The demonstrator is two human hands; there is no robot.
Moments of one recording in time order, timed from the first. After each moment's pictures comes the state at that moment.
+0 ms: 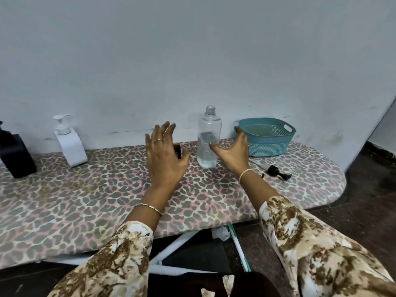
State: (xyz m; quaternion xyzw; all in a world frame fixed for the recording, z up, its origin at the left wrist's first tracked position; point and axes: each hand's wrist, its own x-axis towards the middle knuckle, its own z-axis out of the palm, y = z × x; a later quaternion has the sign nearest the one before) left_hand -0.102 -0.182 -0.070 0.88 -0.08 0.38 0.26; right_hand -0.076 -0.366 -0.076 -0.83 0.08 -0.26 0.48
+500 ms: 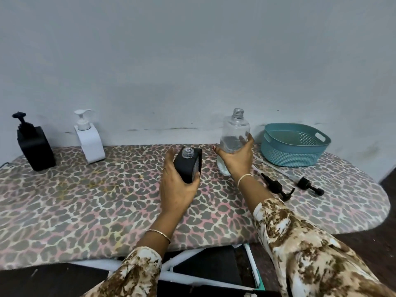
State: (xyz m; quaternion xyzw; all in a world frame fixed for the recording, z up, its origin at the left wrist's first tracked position) left_hand -0.104 -0.159 -0.124 0.84 0.01 0.29 0.46; right_hand -0.027 -0.315 -0.097 -0.78 0.12 -0.24 0.56
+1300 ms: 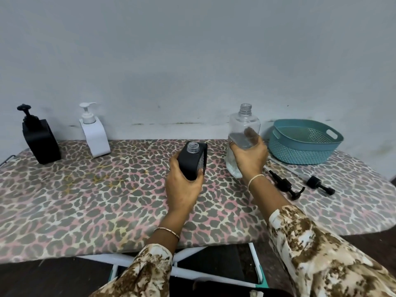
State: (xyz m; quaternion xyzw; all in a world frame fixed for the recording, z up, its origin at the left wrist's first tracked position) left_hand -0.101 -0.160 -0.135 0.81 0.05 0.29 0.51; right_hand -0.036 -0.315 -0.091 -0.72 0.14 -0.29 0.61
